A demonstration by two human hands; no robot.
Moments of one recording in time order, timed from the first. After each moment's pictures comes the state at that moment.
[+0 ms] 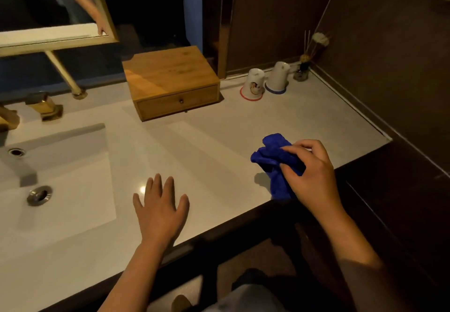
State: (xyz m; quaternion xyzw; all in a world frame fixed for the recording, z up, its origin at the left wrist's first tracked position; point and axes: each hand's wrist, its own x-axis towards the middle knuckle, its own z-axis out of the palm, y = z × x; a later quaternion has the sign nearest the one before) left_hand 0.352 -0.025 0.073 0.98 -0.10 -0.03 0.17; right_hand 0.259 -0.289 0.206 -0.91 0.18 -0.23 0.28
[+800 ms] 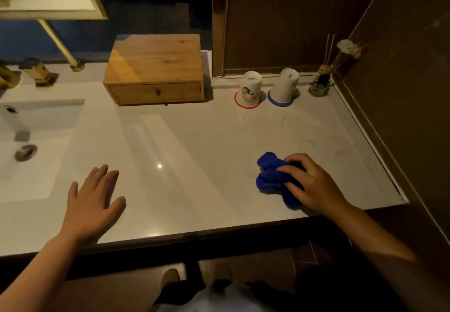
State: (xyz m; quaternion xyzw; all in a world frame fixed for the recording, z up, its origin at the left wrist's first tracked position) left_hand 0.345 -0.053 0.067 0.99 -0.03 -0.03 0.10; right_hand 0.321 -0.531 0.147 -0.97 -0.18 -0.06 0.18
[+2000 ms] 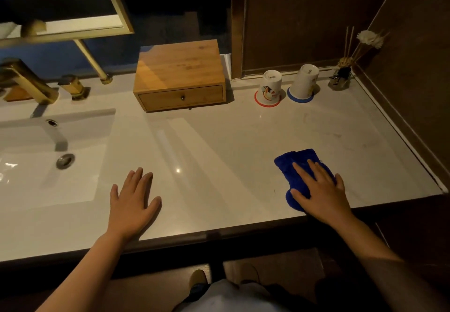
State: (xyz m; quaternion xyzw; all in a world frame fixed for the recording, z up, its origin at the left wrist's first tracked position) left_hand 0.345 -0.065 0.075 0.99 -0.04 -0.04 0.11; right_hand 0.303 -0.497 0.089 -0.99 0.07 0.09 0.09
